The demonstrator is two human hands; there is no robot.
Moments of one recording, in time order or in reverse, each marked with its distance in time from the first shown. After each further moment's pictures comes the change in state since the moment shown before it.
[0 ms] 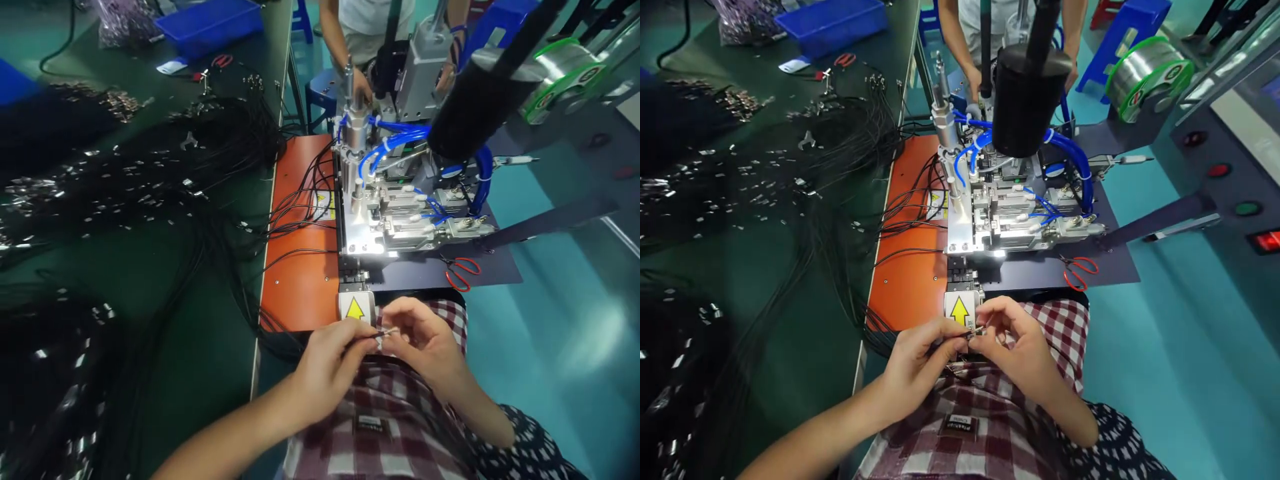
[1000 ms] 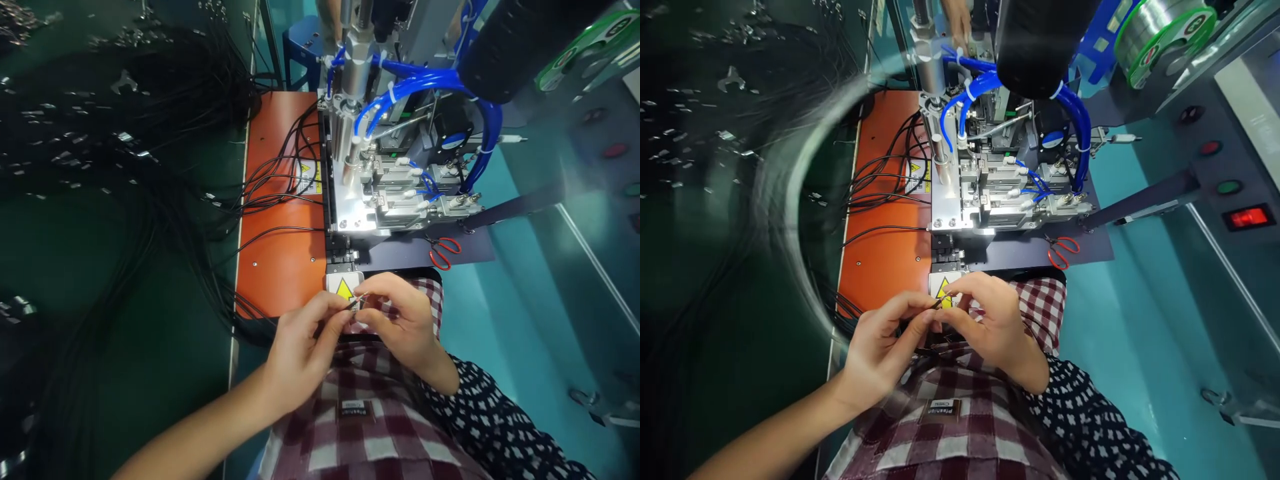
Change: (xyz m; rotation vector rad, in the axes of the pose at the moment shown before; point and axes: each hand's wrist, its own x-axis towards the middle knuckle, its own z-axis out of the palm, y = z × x) left_hand -0.004 -0.002 -0.011 -0.099 0.086 -0.086; right_hand 0.019 -0.002 0.019 -0.399 0.058 -0.420
